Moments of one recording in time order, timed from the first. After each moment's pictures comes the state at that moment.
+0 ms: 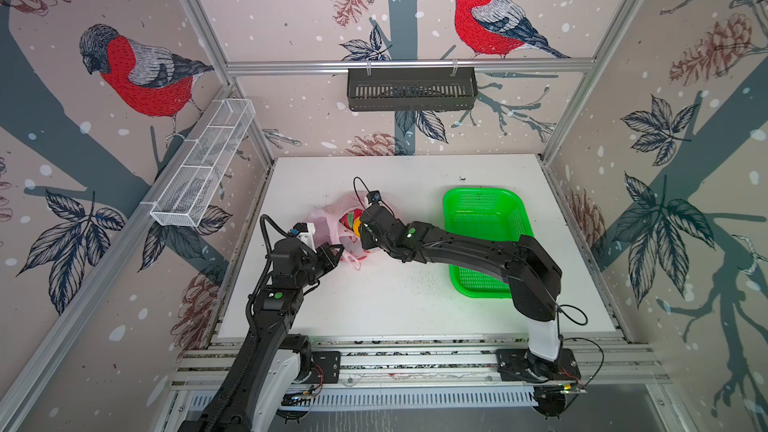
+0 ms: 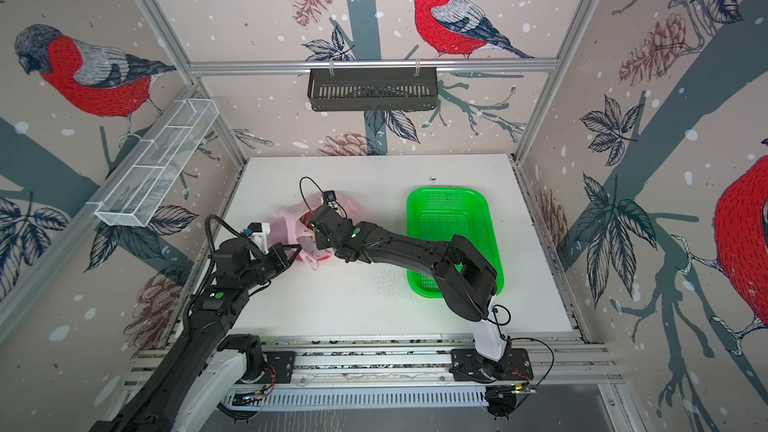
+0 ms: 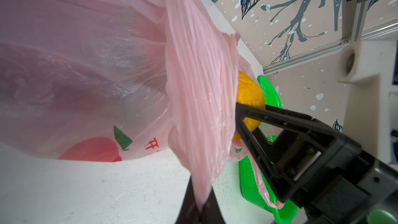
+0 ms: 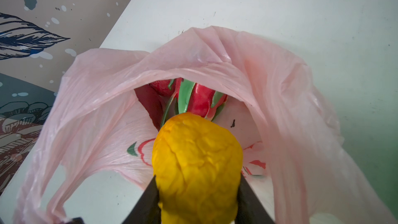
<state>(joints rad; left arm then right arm) -0.06 0.73 0.39 -0.18 0.51 -0.73 1.08 1.96 1.56 -0.30 0.29 0.58</state>
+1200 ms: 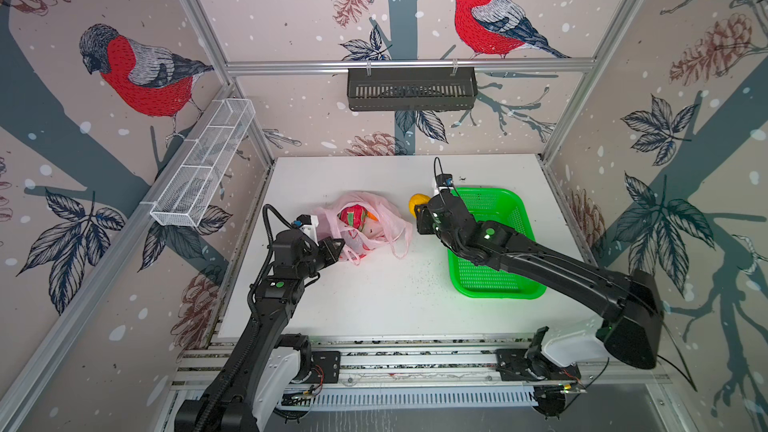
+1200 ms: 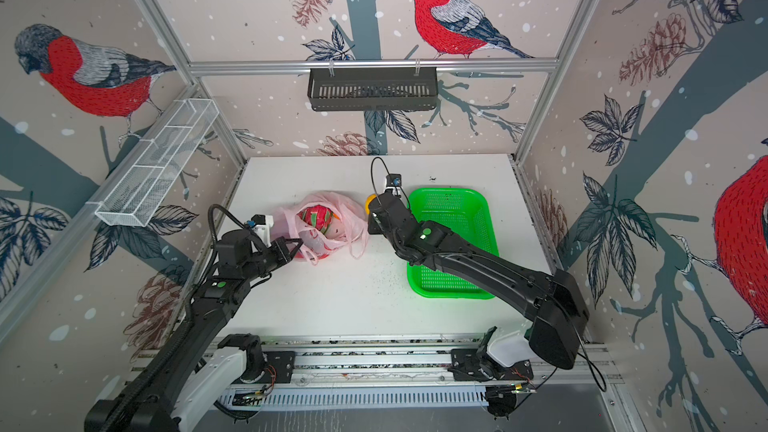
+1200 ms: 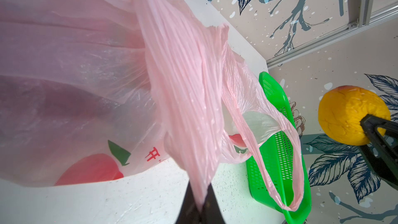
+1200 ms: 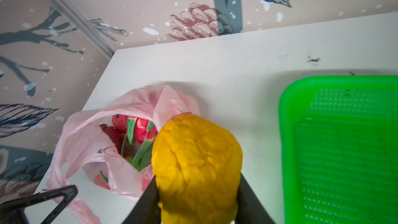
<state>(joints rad) -0.06 0.83 0.45 -0.15 0.52 -0.63 0.92 1.38 1.16 -0.36 0.45 0.63</state>
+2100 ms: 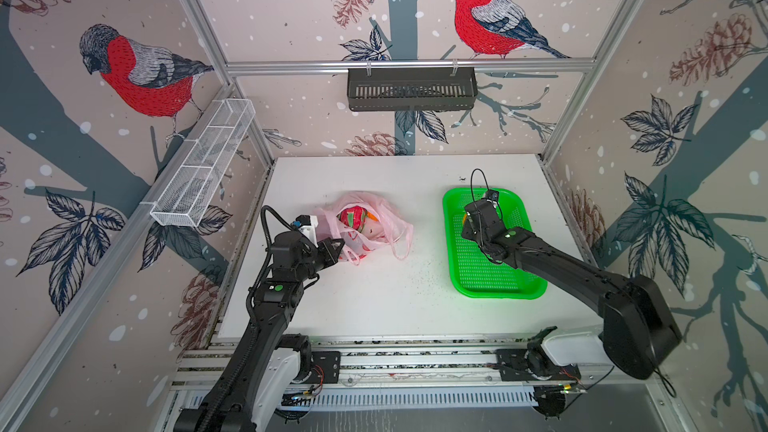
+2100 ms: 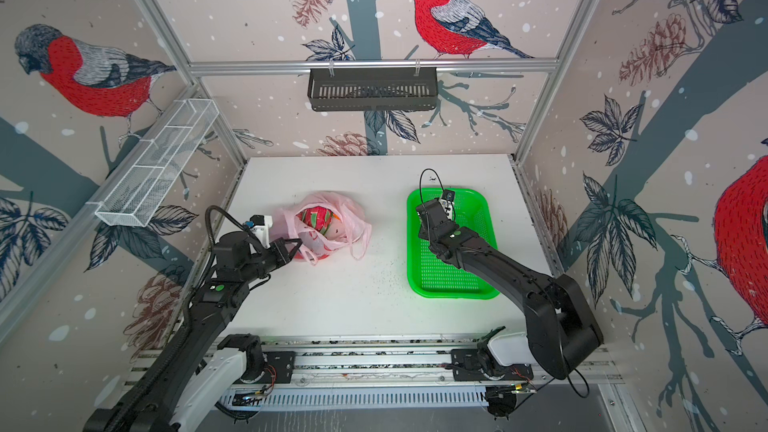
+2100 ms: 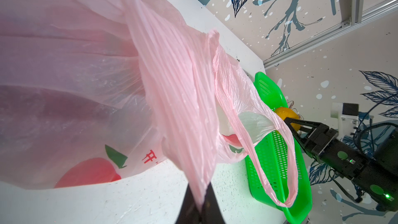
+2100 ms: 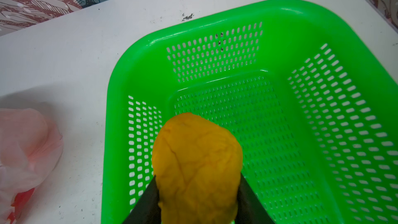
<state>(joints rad) -0.06 0.79 0.45 -0.15 0.52 -0.61 0.57 1.39 0.87 -0.31 0.41 0.65</state>
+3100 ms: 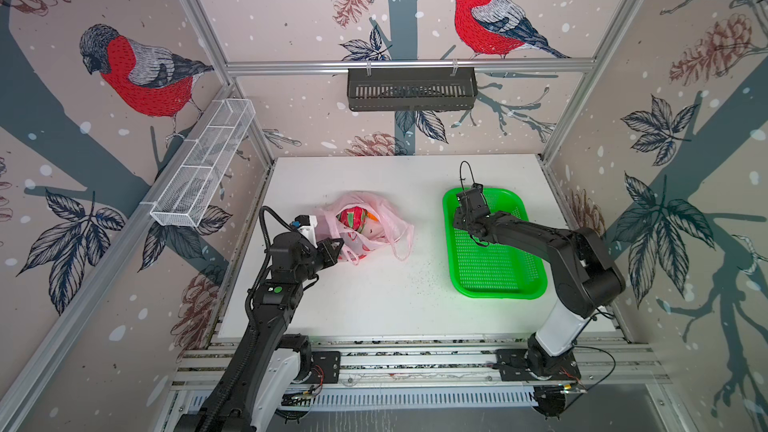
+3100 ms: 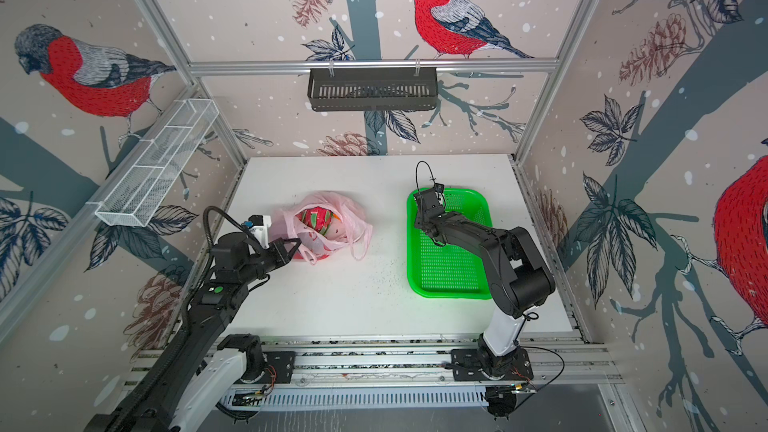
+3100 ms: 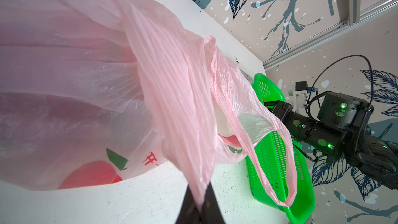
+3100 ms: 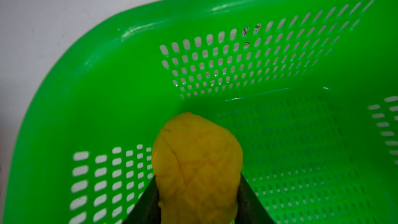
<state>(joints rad) -0.06 0.78 0.44 -0.16 0.51 -0.60 0.46 1.75 1.02 -0.17 0.29 0.54</state>
